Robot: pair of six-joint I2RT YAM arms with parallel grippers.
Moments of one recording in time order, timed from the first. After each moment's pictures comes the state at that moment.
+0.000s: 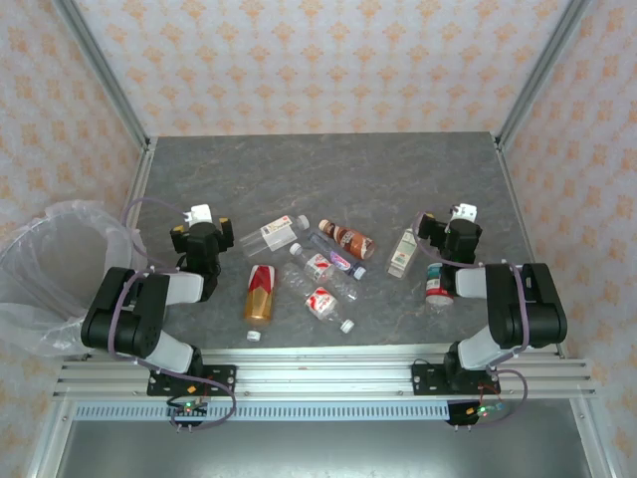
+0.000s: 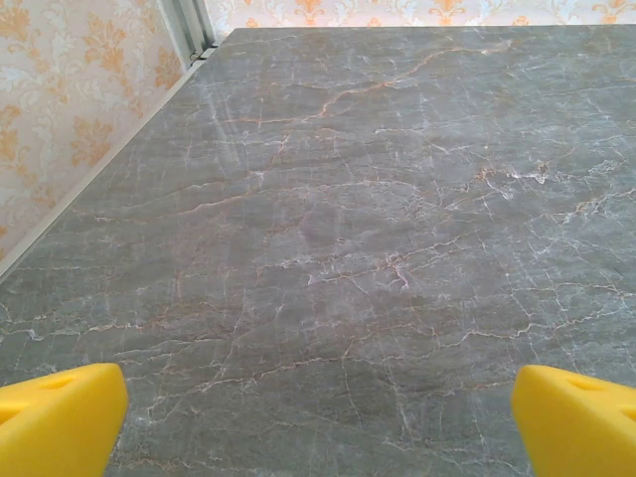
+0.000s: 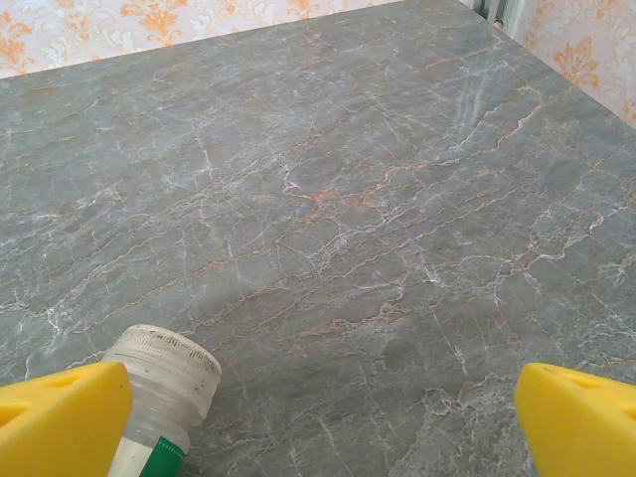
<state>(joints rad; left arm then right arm) -0.09 1.50 0.39 0.67 -0.47 -0.09 0.00 1.53 0.40 0.71 0.17 0.17</state>
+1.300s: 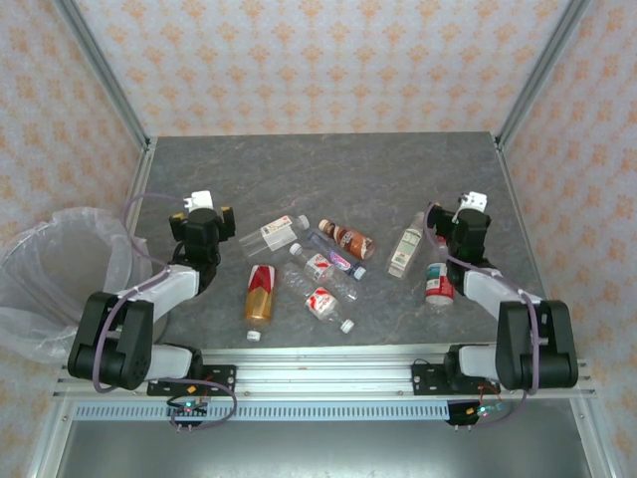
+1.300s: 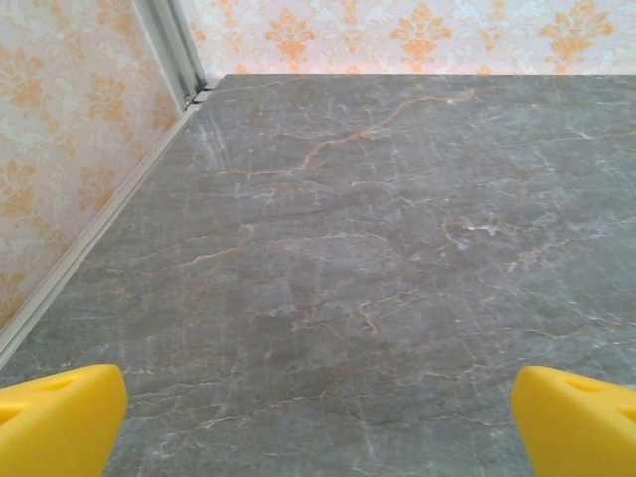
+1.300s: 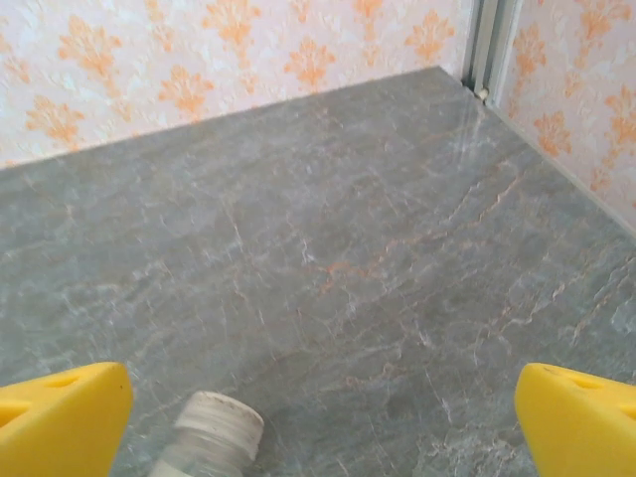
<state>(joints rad) -0.14 1.33 0.53 0.34 -0.49 -0.10 0.00 1.27 0.49 0.41 0.17 0.20</state>
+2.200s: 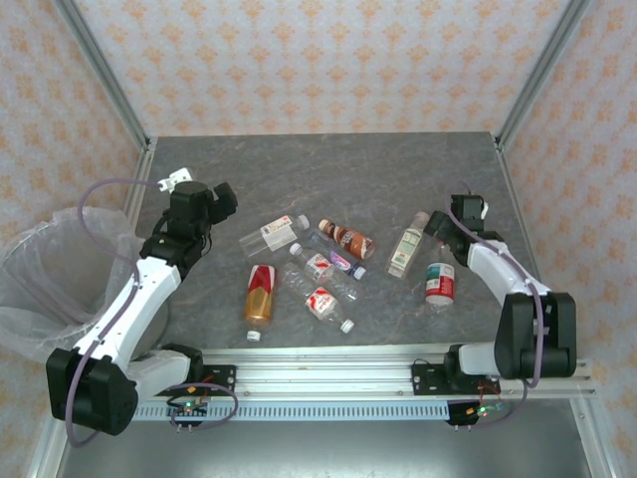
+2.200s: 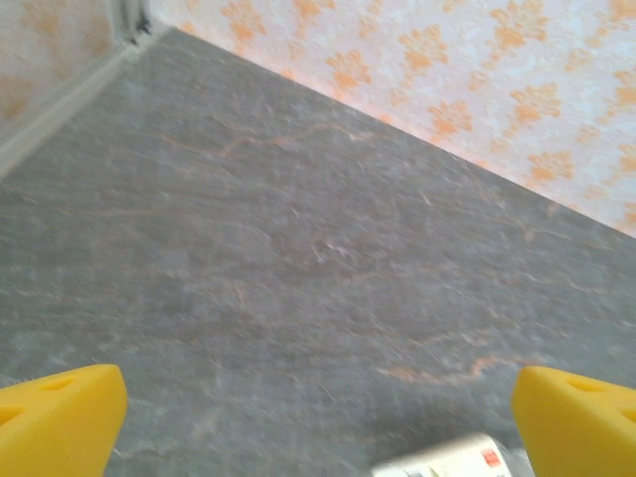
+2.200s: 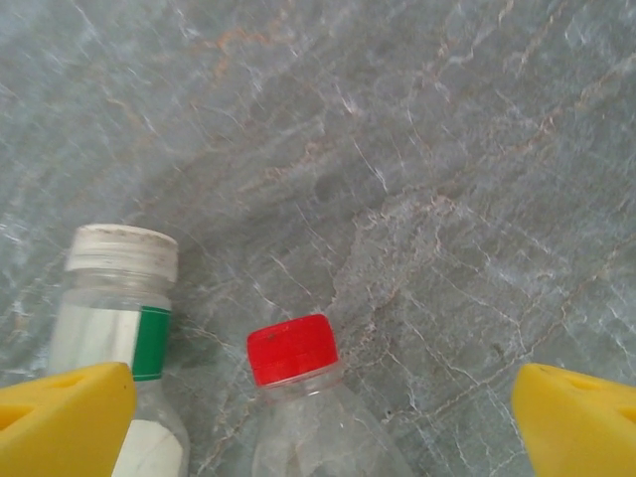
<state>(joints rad) -0.17 1.09 0.88 -0.35 -0.32 -0.57 0.00 1.36 0.78 -0.35 0.20 0.45</state>
